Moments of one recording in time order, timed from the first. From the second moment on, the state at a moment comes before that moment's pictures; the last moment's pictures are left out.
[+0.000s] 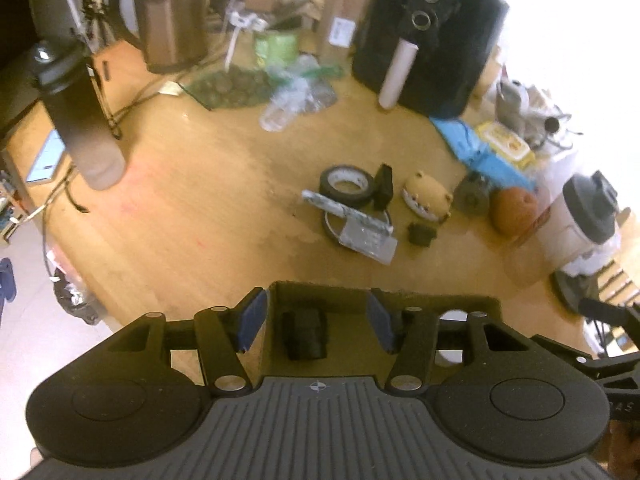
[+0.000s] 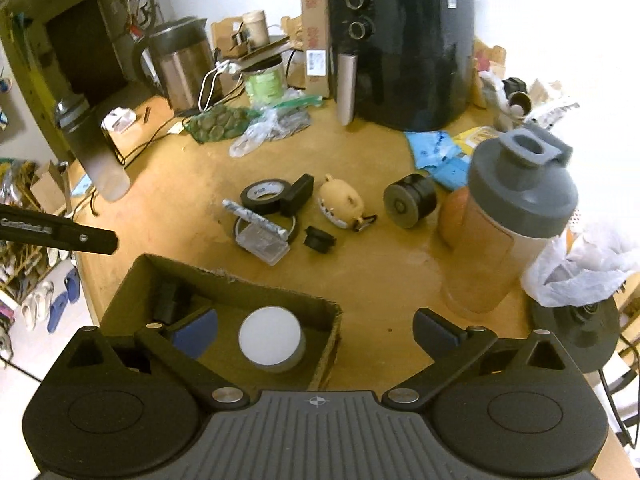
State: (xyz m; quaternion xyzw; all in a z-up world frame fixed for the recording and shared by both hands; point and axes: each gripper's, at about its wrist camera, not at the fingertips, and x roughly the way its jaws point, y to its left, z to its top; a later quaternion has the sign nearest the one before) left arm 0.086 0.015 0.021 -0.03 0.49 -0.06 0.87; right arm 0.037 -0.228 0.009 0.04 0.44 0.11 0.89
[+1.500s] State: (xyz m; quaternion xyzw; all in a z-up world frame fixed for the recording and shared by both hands) left arm 0.128 0.033 0.030 0.02 0.46 -0.16 0.87; right arm 0.122 -0.192 0.016 0.03 0.43 0.07 0.90
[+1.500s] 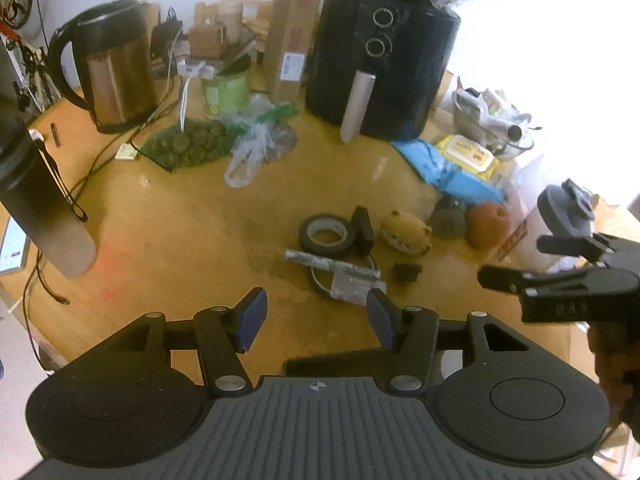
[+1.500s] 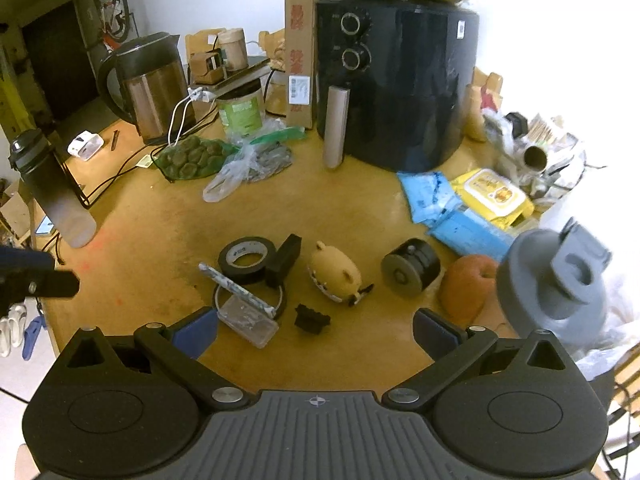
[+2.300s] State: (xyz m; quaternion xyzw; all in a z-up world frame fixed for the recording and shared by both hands) left arm 0.087 0.061 -0.001 -0.04 0.51 -0.09 0.86; right arm 0.169 -0.176 -0.064 -0.05 0.49 0.14 0.86
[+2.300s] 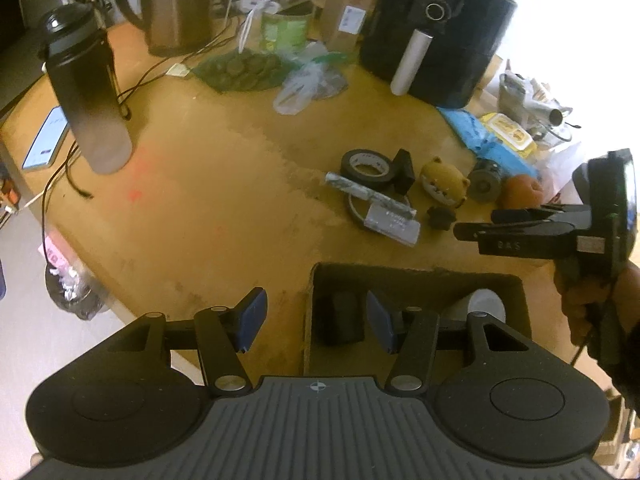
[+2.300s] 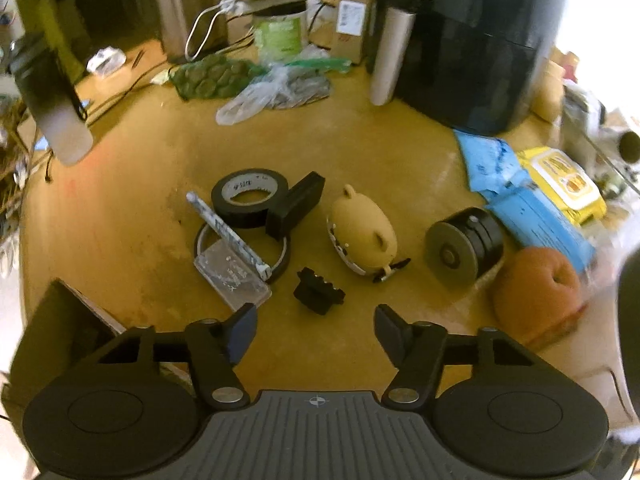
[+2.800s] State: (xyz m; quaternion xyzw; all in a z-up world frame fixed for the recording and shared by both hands) left arm 0.079 0.067 -0.009 -0.06 0.51 -0.07 0.85; right arm 0.197 -0.145 -0.100 -0.19 0.49 0.18 0.83
